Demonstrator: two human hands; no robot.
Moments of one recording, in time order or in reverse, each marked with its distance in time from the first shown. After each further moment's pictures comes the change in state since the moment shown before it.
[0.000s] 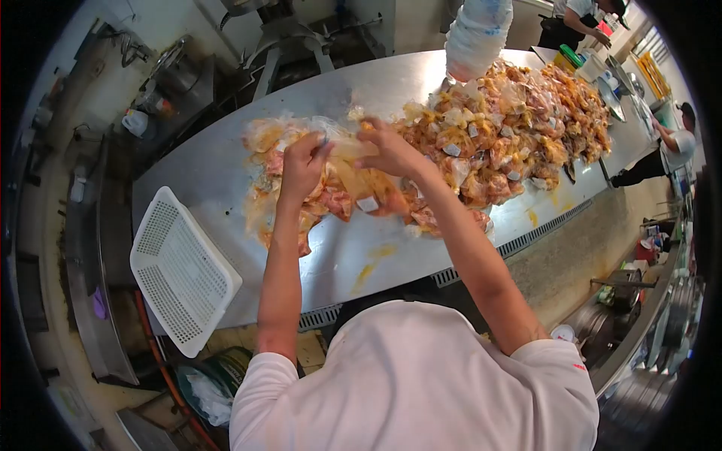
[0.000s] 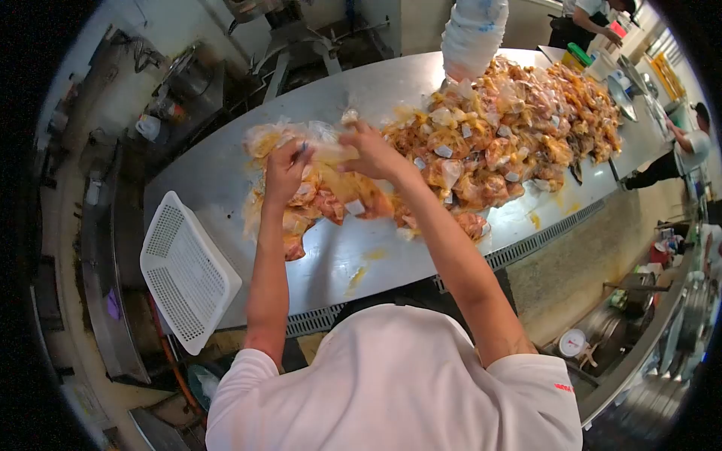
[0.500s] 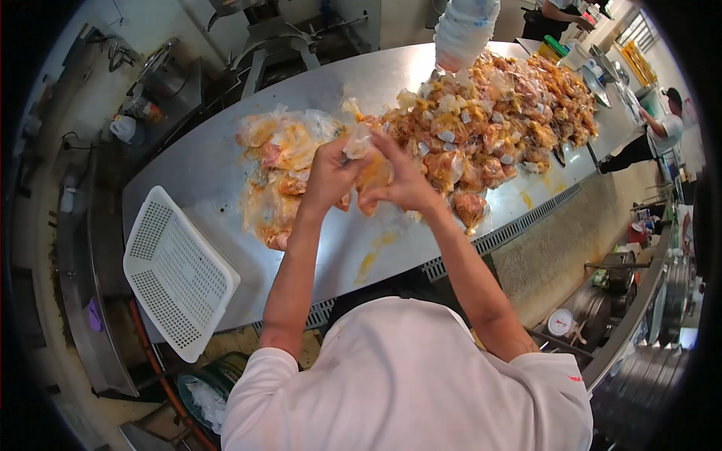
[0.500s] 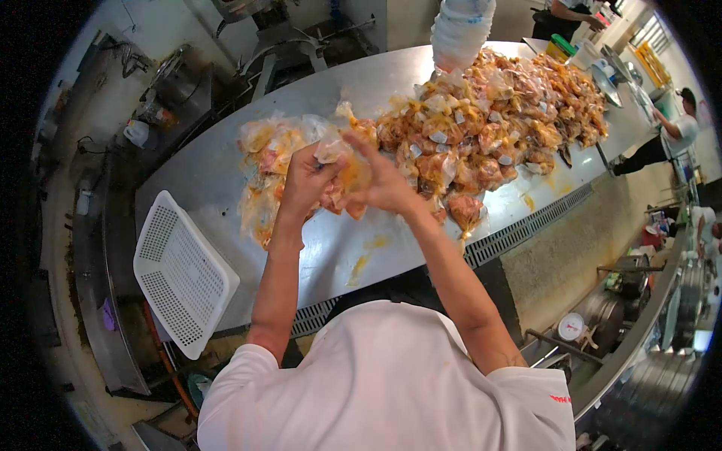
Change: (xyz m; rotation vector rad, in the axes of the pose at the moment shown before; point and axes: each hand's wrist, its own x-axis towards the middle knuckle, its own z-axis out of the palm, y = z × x) left_hand -0.034 0.071 0.021 -0.472 -0.197 -0.286; right_hand -0.058 -0.075 -0.025 0.679 0.001 0.353
